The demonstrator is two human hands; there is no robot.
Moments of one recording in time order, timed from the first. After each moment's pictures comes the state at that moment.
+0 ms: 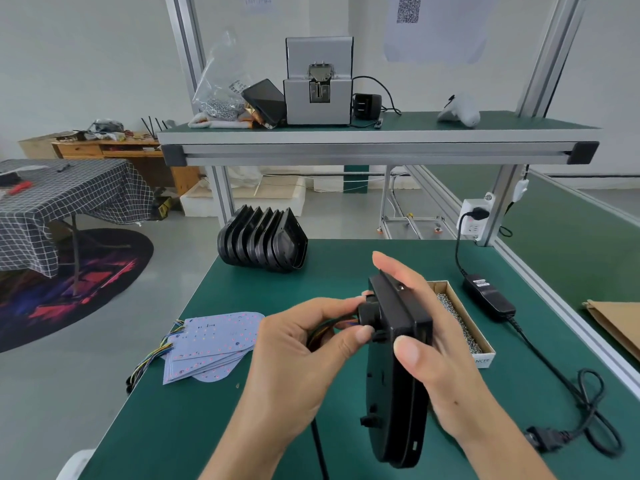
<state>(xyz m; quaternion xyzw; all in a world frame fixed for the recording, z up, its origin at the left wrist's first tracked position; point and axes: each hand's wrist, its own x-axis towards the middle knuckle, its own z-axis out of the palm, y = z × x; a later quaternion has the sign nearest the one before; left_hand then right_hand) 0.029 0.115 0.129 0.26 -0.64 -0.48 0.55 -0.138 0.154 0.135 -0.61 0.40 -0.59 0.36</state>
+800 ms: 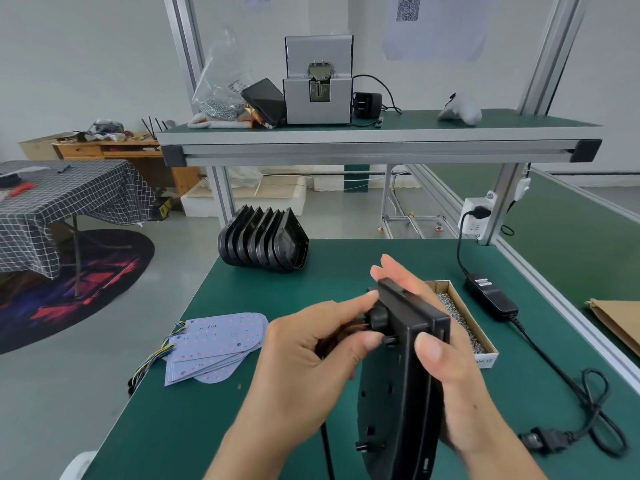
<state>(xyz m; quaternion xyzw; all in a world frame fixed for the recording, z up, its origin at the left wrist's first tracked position) 0.031 0.114 0.128 0.26 -0.73 -0.35 0.52 -0.136 0.155 0.123 -0.56 0.38 -0.63 0.39</state>
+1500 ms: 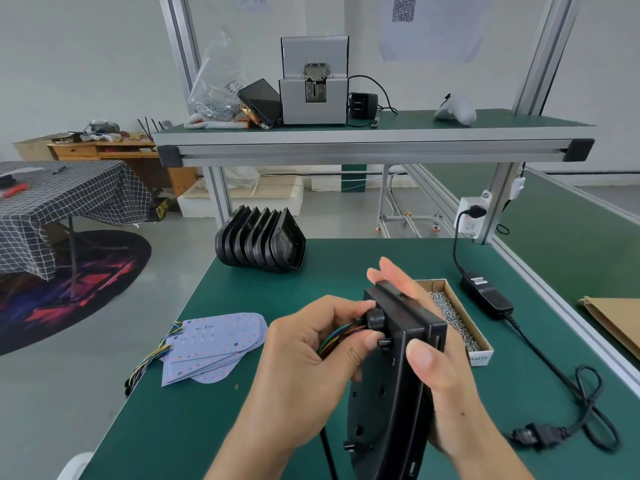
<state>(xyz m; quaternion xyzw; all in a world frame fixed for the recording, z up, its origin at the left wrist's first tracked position) 0.028 0.117 0.127 0.26 -0.70 -0.44 0.51 -0.132 0.161 0.118 -0.55 0.38 -0.63 0.39</state>
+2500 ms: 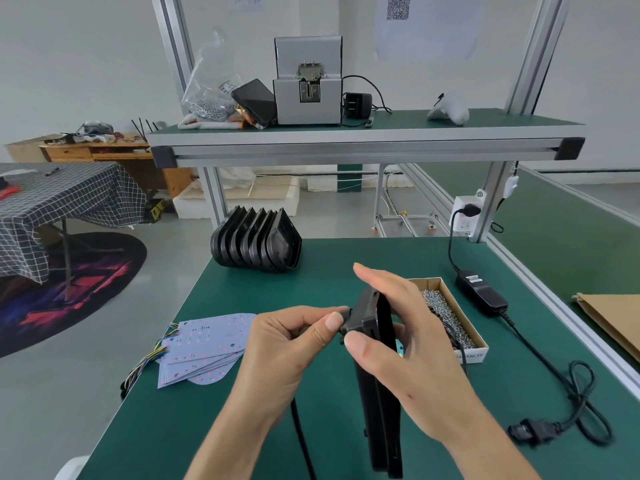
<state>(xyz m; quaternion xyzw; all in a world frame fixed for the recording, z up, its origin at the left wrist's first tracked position) 0.035 0.091 0.108 0.29 -0.57 -0.57 0.52 -0.126 0.159 0.134 -0.61 0.50 -0.55 0.28</state>
